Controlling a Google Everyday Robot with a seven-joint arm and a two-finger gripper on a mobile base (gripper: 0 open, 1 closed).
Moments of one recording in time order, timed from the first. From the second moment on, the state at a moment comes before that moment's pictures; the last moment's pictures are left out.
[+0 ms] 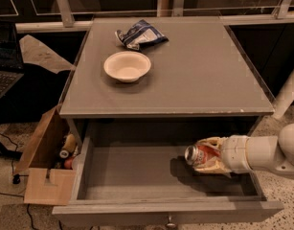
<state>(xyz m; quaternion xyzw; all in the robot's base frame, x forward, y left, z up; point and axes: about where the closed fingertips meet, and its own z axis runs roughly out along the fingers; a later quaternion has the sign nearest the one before) 0.466 -0.187 0.683 -0.60 0.68 0.11 0.41</state>
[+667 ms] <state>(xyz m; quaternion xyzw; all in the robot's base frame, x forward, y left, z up) 0.466 -0.187 0.683 -0.60 0.68 0.11 0.41</state>
